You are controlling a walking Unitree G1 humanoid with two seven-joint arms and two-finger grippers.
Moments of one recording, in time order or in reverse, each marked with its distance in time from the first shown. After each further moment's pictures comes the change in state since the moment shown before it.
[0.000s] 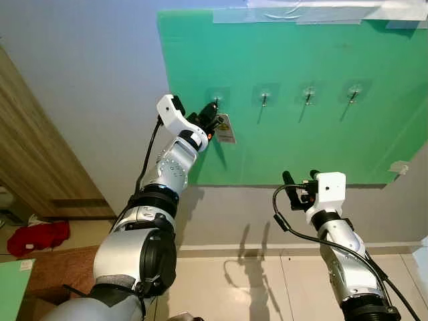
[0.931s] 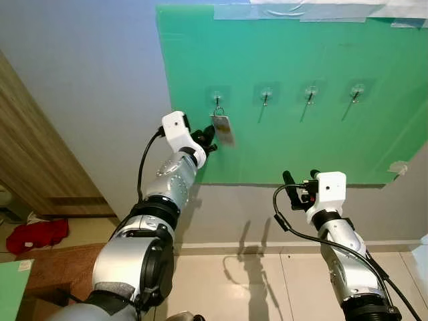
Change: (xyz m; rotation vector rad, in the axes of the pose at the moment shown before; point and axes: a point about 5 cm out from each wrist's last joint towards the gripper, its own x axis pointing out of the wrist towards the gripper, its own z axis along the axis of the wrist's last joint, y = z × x) left arm -0.012 0.024 -0.025 0.395 0.091 0.182; right arm 0.000 -0.001 0.001 -0.003 0.002 0.002
